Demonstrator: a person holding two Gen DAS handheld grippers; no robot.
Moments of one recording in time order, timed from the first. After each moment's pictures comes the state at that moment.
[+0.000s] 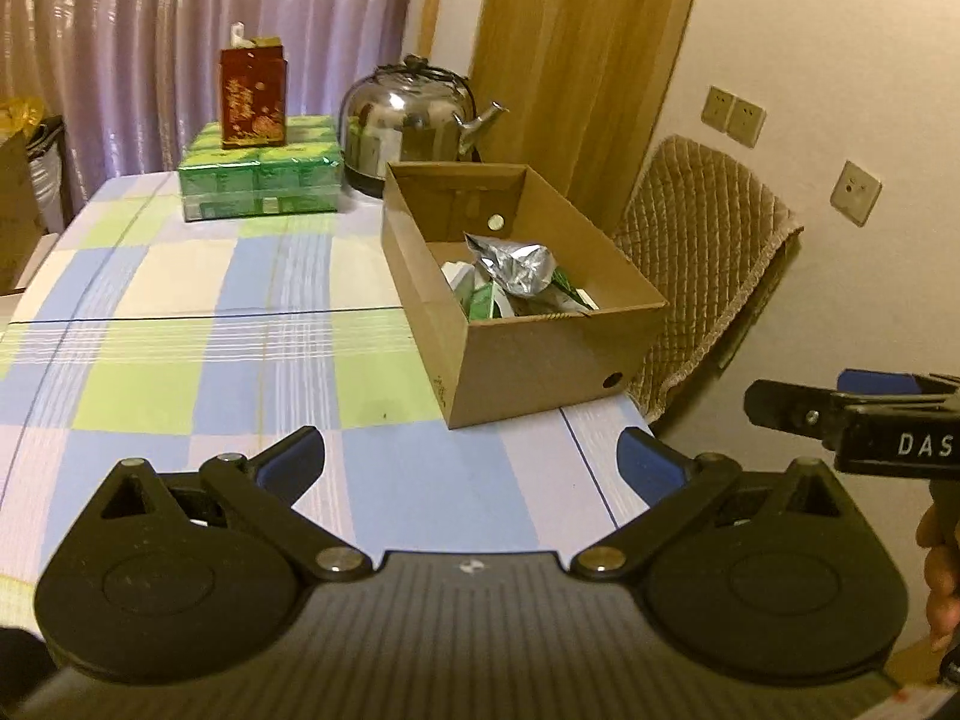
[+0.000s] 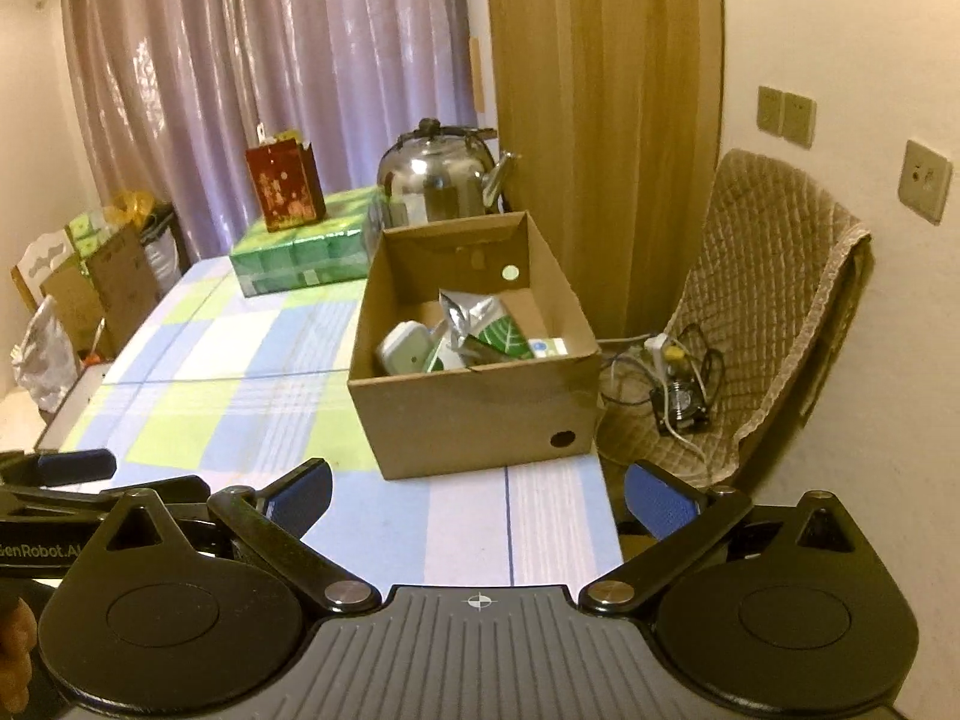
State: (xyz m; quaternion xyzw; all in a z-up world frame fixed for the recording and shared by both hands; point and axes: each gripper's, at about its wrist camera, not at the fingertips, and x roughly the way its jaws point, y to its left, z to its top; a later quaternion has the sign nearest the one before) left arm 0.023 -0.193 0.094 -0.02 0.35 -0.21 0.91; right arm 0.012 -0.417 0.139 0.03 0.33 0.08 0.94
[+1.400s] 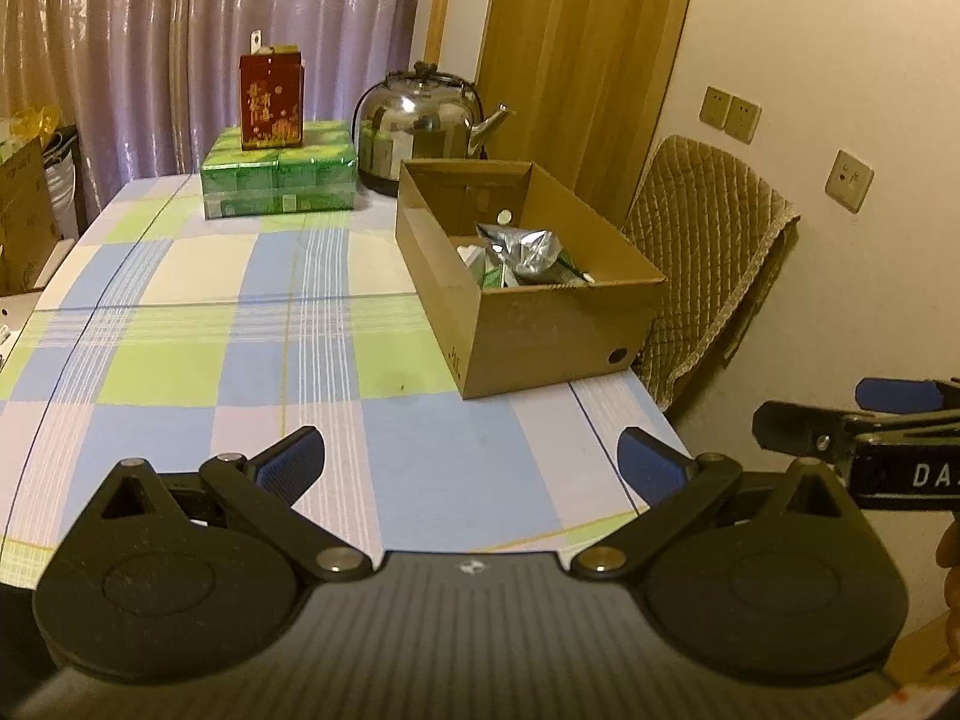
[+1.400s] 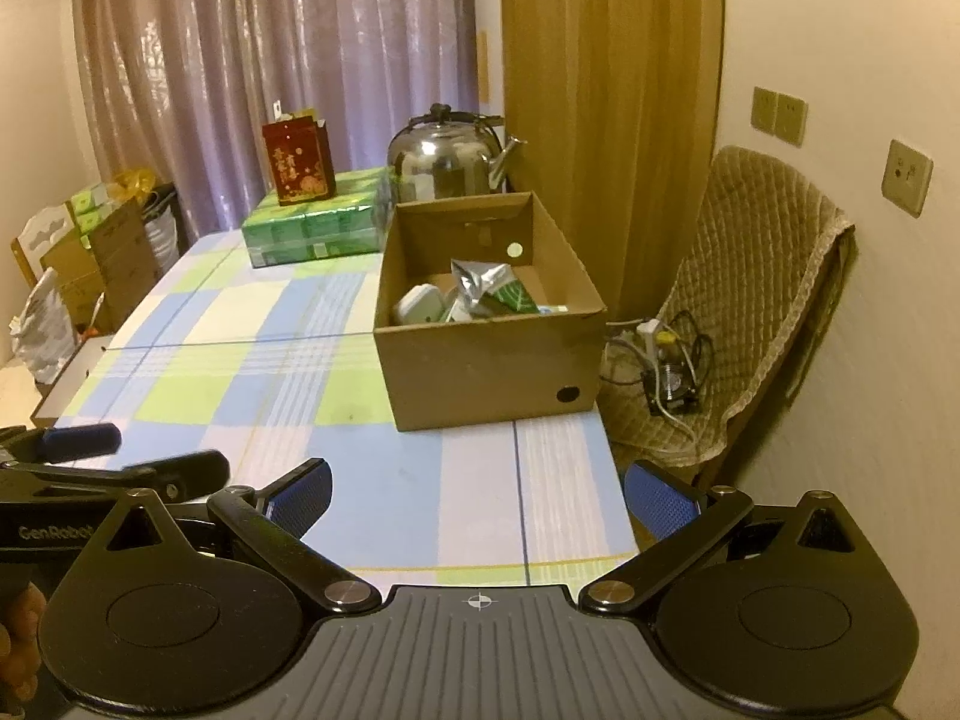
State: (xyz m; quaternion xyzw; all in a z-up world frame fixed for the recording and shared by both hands) left arm -0.013 -0.178 0.079 -0.01 0.33 -0.20 0.92; right arm -0.030 -0.392 0.126 0.00 0.34 0.06 0.94
